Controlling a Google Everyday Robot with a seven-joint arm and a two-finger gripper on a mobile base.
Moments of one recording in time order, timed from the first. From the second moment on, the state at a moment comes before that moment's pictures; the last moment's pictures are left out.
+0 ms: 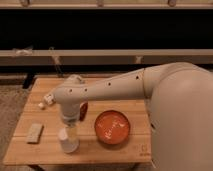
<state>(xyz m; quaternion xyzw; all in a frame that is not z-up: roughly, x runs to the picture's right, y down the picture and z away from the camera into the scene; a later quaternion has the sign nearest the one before) -0.179 0.195 0.695 -0.38 -0.17 -0.14 0.90</state>
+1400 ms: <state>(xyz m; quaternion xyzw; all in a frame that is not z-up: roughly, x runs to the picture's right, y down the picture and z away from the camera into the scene) 0.038 0.210 0.788 -0.39 -0.10 0.01 0.91</state>
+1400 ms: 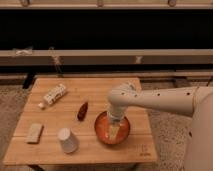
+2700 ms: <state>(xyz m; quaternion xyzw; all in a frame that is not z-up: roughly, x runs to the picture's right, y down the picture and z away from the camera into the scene) 0.086 0.150 0.872 -0.38 -0.08 0.00 0.92</state>
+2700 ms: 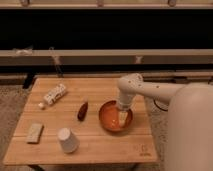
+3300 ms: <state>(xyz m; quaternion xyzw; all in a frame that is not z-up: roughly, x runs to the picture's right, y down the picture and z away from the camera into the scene) 0.097 0.120 0.902 -0.37 -0.08 -0.01 0.93</state>
